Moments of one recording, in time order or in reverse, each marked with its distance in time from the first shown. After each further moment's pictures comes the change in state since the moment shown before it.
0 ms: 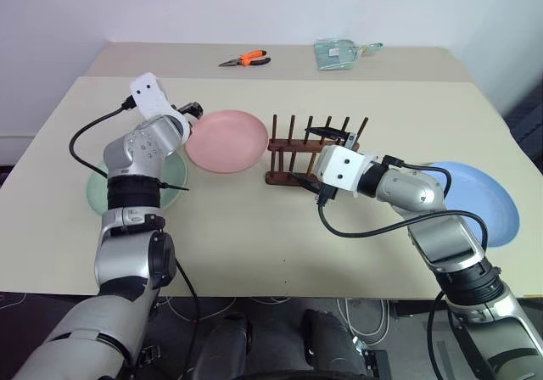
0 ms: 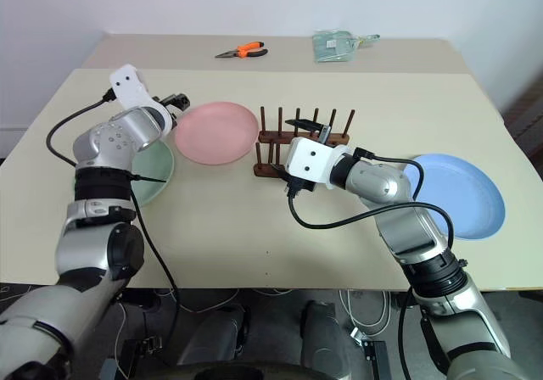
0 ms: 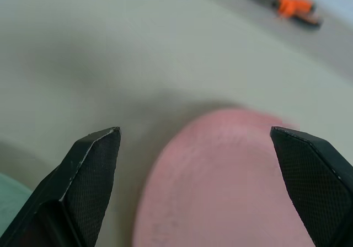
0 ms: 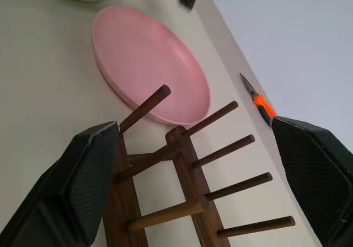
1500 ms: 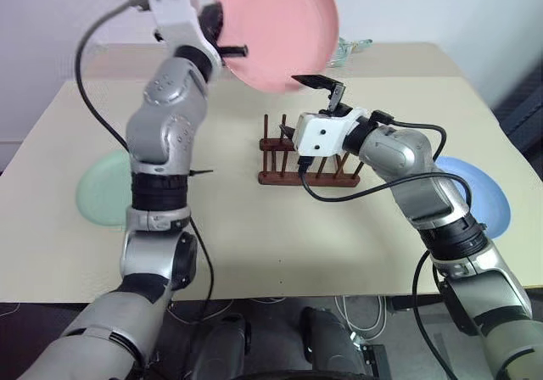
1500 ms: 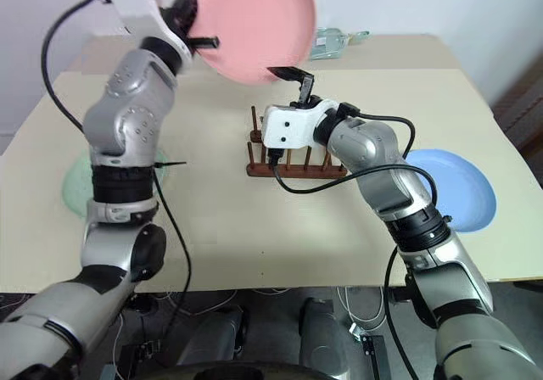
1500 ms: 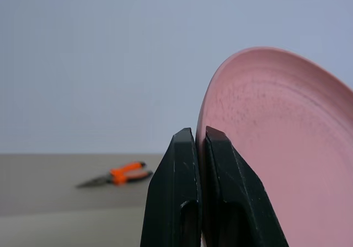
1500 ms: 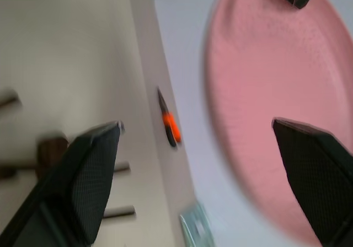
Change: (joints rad) left arm 0.053 -0.153 -0.179 -0.659 0.212 -0.155 -0.212; right arm -0.303 0.029 0.087 0.268 -0.328 -0.241 -0.153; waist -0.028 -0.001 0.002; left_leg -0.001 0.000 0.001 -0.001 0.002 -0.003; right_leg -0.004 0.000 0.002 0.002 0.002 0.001
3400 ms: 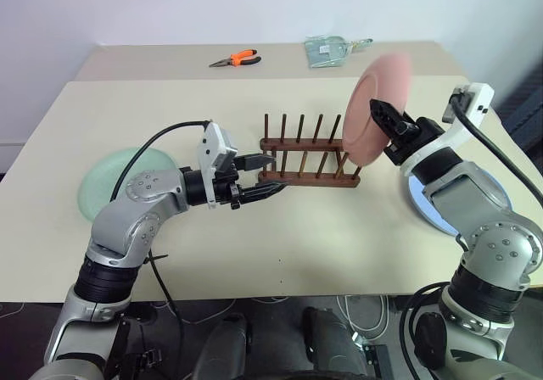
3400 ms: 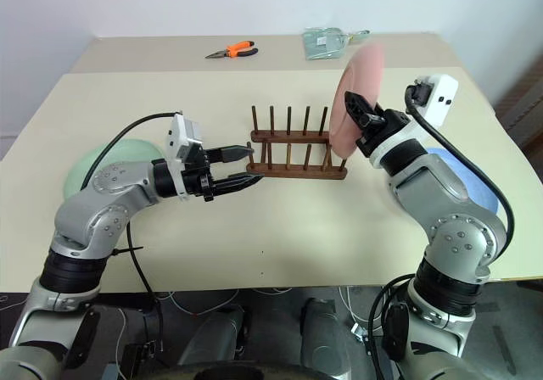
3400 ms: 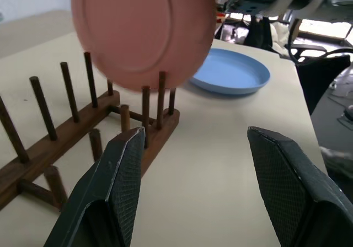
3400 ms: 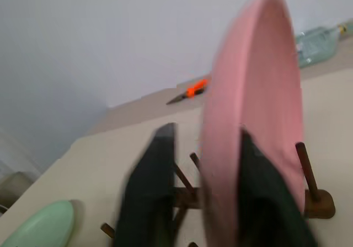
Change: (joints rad) left arm 0.513 0.355 -0.185 -0.325 -0.240 0.021 -0.889; right arm 0.317 0.258 -0.761 -0.484 1.477 1.007 -0.576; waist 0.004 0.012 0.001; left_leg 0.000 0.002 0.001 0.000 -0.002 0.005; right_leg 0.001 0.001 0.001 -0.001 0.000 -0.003
